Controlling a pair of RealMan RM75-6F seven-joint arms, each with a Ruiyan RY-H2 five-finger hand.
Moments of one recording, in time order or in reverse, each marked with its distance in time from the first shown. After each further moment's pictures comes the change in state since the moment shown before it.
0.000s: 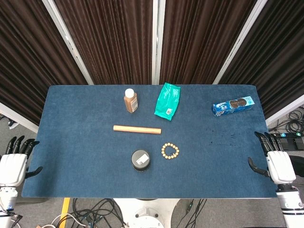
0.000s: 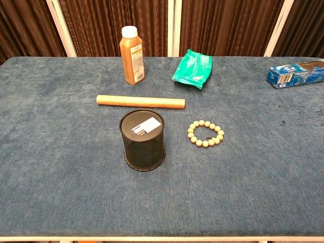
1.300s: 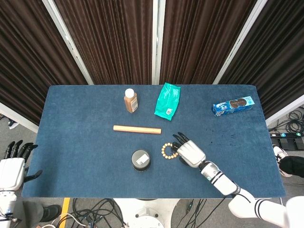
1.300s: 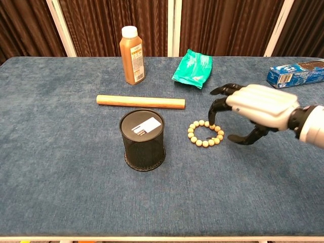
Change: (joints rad) left arm 0.030 -0.021 0.015 0.019 -0.005 0.018 -0.065; right arm 0.468 -0.481 -0.004 0.311 -0.149 -0.478 -0.358
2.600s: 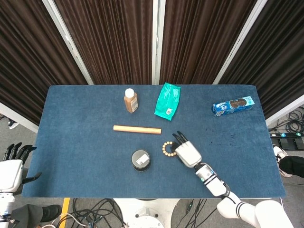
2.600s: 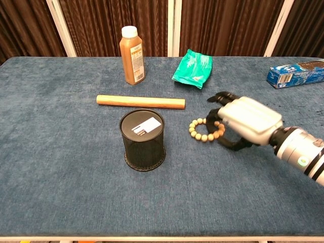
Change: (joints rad) left arm 0.012 -0.007 0.005 0.043 -0.001 -0.014 -0.093; right arm -0.028 -0.274 -0.044 0.391 0.033 0.199 0.168
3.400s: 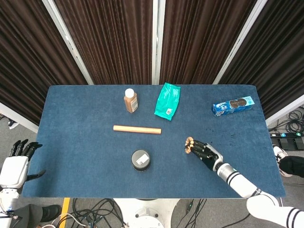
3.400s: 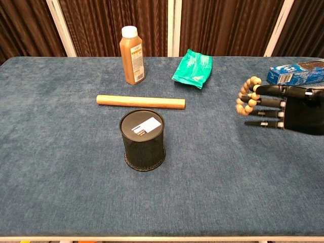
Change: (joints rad) left arm -0.035 0.012 -0.004 -0.024 0.014 -0.037 0.017; right arm -0.168 0.616 0.388 -0.846 0.370 -0.840 1.538
